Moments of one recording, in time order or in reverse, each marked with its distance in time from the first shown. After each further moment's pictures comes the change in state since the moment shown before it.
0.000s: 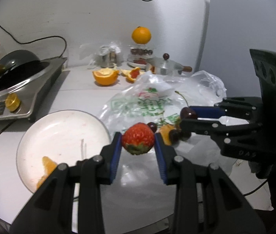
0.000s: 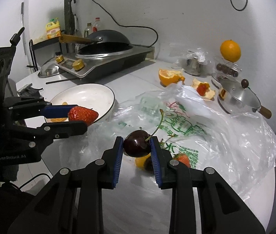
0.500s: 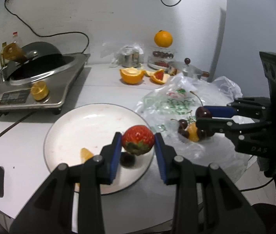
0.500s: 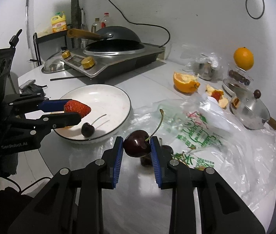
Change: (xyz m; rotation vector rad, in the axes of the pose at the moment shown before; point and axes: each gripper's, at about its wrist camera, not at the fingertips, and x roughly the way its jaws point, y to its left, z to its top) left arm -0.019 0.056 -0.014 -0.060 -0.023 0.068; right arm 0.019 0.036 0.021 -0.047 0.021 0.012
